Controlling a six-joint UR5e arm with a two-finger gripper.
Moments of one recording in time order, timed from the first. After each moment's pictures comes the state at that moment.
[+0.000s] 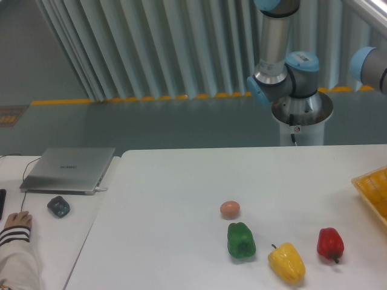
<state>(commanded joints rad) 2.66 -1.85 -1.52 -1.19 1.72 1.76</state>
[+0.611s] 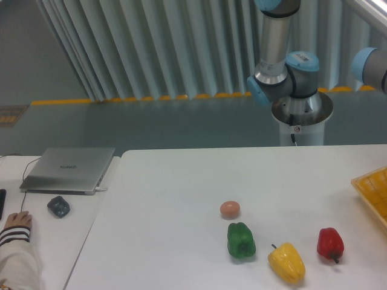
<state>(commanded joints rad) 2.64 -1.84 -1.53 -1.19 1.64 1.74</state>
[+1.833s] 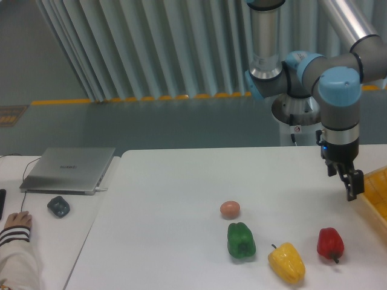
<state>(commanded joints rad) 2.39 -1.77 -1.65 -1.20 1.62 1.45</state>
